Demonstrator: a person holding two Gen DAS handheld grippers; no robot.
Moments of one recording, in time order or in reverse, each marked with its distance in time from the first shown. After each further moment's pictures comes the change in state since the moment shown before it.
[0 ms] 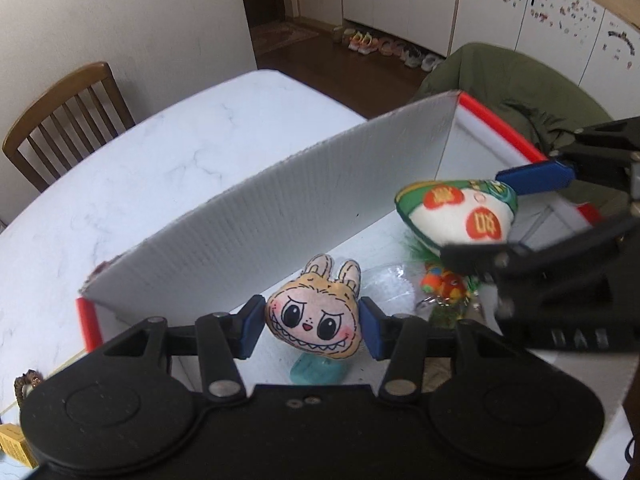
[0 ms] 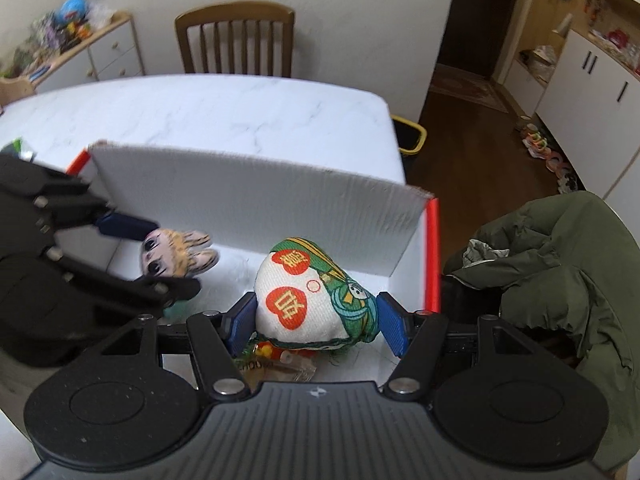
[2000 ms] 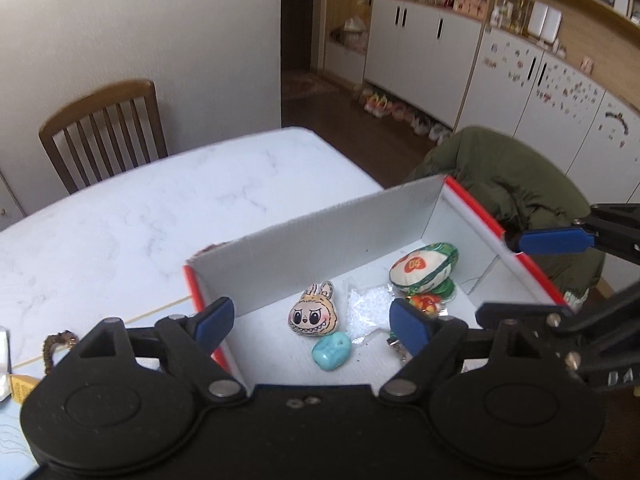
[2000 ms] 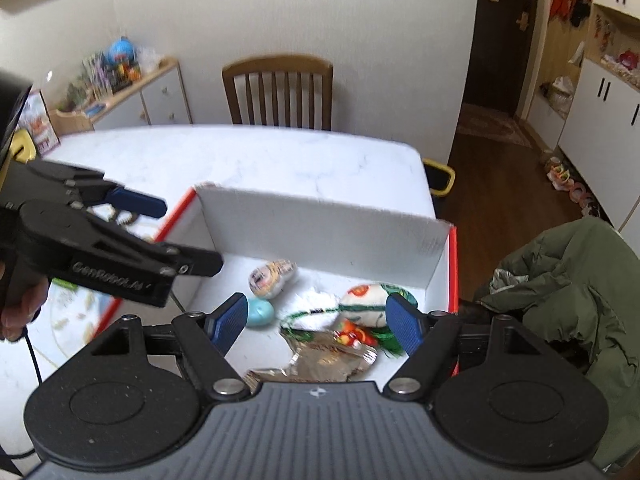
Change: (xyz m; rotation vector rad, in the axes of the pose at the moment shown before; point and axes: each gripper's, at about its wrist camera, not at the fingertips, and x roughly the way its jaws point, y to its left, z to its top) left arm -0.102 0.038 -0.031 -0.153 -0.198 -0.046; right arm -0.101 0.024 -0.016 0.020 -0.165 0.115
